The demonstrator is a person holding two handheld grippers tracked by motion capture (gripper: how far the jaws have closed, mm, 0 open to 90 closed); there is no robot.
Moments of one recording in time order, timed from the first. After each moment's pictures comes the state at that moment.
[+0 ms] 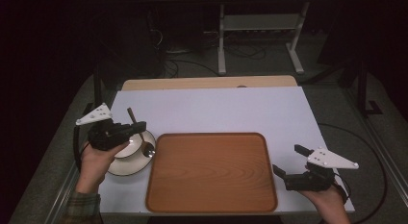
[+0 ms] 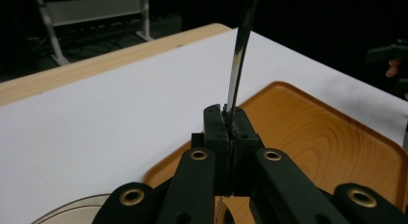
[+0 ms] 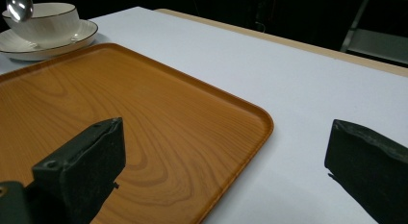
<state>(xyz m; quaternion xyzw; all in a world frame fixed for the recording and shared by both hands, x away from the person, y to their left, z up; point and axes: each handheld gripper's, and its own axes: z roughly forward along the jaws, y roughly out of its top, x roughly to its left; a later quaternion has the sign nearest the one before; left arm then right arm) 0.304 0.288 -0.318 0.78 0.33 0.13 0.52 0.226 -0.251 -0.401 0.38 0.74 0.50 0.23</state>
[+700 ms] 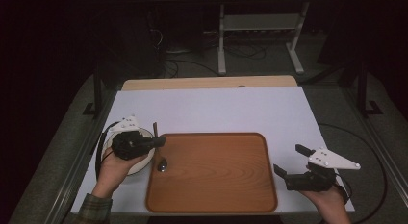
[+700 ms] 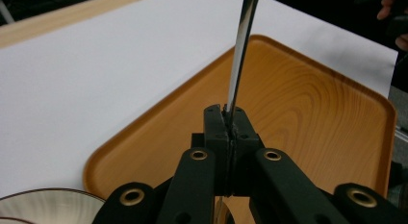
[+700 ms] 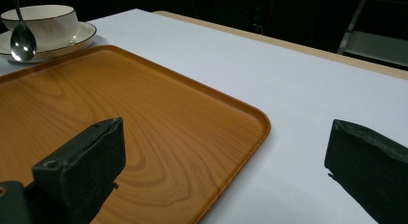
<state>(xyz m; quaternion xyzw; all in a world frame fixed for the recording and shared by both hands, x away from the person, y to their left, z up) 0.302 0.248 -0.346 0.83 0.31 0.09 0.47 0.225 -0.252 -0.400 0.38 0.74 0.50 0.24</state>
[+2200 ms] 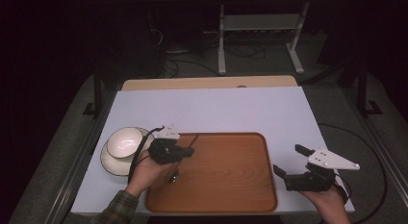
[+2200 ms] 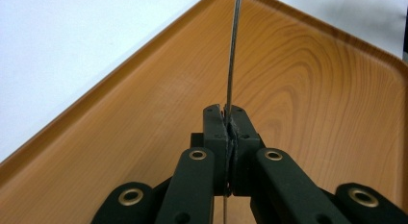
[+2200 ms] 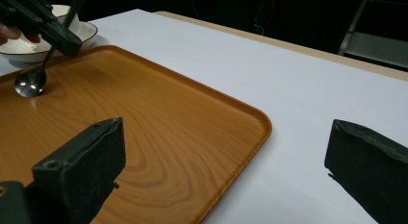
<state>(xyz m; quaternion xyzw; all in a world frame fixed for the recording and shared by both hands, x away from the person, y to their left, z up) 0.318 0.171 -0.396 0.87 0.26 0.04 0.41 0.225 -0.251 -0.401 0.38 0.74 0.50 0.24</state>
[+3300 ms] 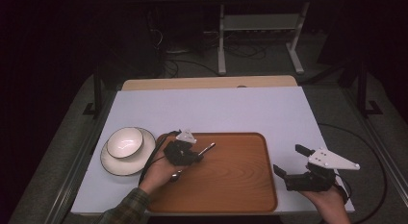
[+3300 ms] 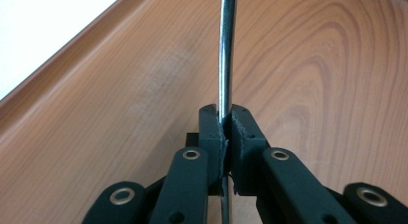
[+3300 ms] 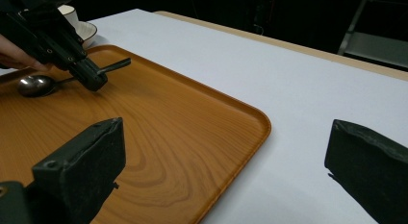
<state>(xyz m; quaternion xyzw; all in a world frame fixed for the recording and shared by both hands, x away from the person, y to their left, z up) 0.332 0.139 -0.427 0.90 0.25 0.03 0.34 0.225 -0.252 -0.401 0.38 0.74 0.50 0.24</state>
